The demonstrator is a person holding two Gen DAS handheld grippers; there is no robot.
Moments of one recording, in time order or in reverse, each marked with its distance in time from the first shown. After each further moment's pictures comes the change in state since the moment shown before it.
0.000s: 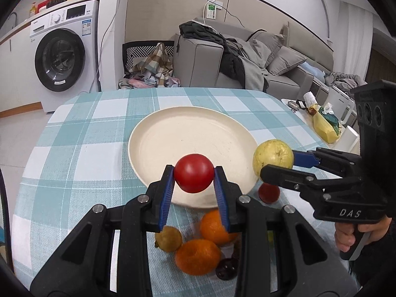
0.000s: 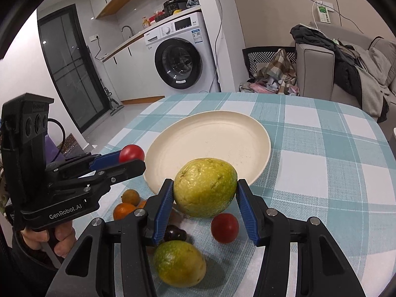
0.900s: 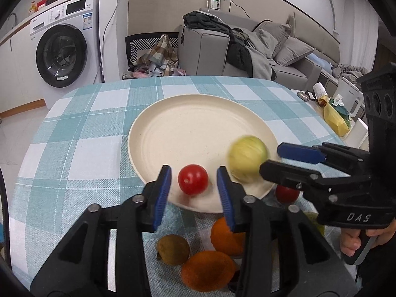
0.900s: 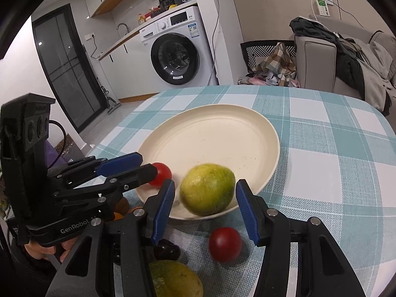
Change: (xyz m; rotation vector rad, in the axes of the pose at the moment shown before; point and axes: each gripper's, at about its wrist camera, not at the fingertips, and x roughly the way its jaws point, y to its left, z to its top) left arm 0.034 0.006 -0.008 0.013 0.047 0.044; right arm 0.029 -0.006 0.002 0.024 0.024 0.001
